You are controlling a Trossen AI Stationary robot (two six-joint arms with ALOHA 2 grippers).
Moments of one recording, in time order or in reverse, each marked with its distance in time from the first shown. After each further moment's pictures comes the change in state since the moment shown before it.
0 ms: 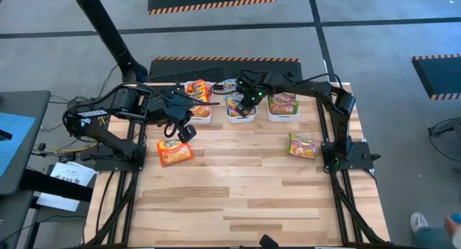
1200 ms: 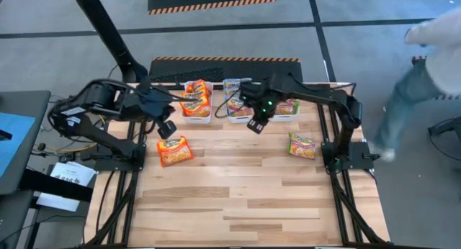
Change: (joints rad) left arm -0.006 -0.121 0.000 -0.149 -0.031 -0.011; right arm 0.209 -0.097 0.258 -0.662 0.015 0.120
